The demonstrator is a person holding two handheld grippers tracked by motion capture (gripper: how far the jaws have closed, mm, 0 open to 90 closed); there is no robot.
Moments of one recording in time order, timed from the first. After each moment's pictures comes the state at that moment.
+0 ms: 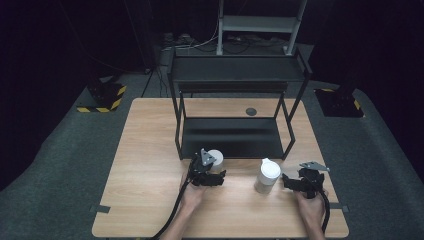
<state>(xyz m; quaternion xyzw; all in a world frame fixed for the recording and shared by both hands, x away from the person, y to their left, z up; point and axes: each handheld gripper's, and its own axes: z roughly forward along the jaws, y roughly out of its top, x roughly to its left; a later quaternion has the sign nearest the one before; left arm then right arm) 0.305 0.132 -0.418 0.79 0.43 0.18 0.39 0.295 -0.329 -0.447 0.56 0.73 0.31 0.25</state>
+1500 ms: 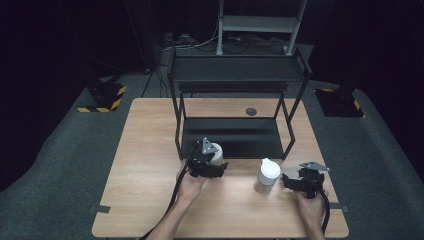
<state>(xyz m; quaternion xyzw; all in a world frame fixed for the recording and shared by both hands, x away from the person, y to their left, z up) 0.322 0.143 -0.352 0.82 0.38 0.15 0.40 0.295 -0.329 -0.447 0.56 0.73 0.31 0.25</state>
